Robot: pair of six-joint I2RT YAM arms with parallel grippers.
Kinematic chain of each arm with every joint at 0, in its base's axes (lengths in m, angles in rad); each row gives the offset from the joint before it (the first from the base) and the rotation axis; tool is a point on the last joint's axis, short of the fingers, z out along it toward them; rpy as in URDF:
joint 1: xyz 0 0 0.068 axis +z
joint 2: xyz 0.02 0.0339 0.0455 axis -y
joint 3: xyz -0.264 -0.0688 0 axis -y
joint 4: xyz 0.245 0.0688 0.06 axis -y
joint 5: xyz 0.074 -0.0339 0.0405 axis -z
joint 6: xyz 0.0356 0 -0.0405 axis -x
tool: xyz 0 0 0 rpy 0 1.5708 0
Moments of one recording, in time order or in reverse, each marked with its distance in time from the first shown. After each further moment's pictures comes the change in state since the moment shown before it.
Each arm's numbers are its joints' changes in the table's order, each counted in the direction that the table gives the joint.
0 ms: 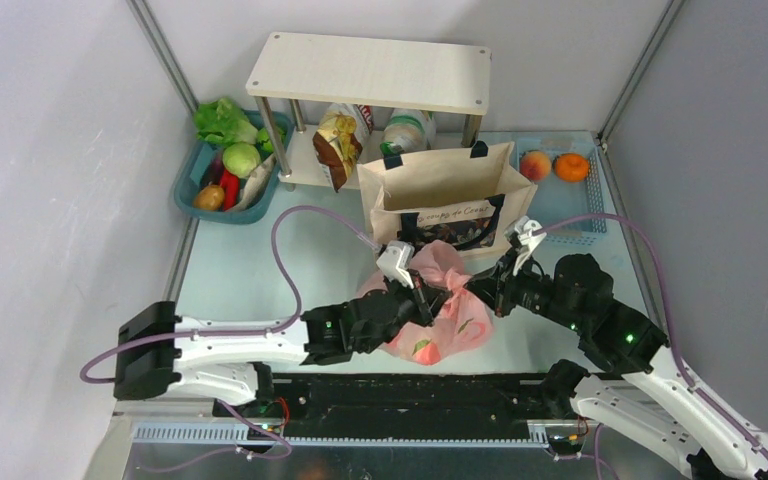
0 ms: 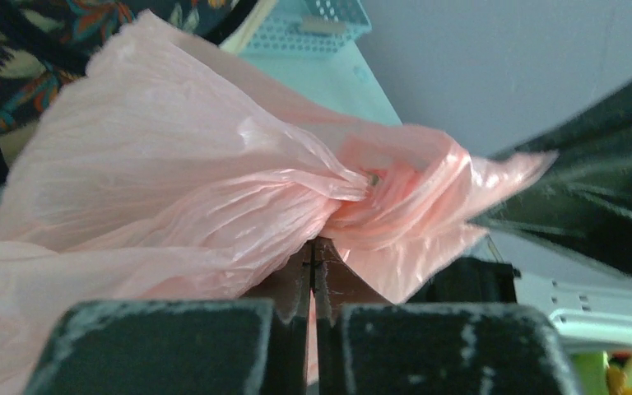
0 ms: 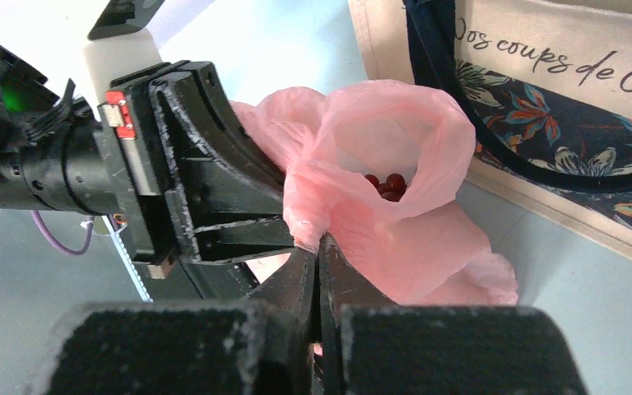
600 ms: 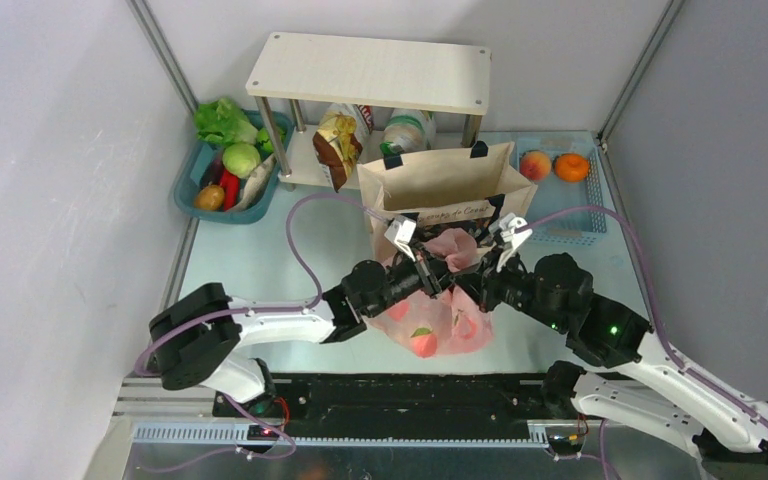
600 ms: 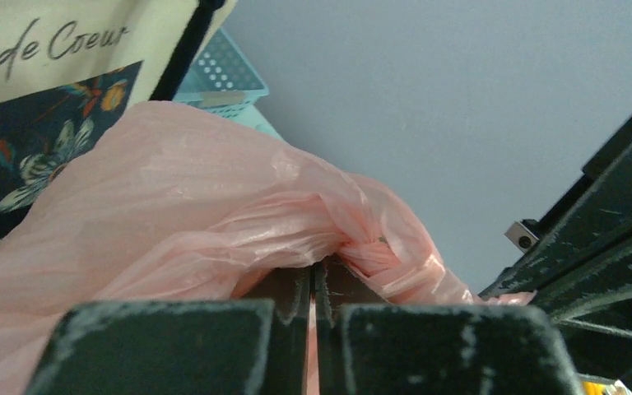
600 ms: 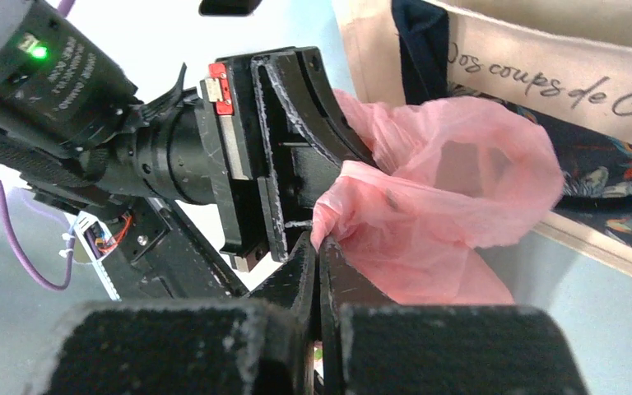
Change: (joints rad) left arm 0.232 -0.240 -0.046 0.583 0.372 -0.036; right arm 0.138 -0.071 0.005 0.071 0.199 -0.019
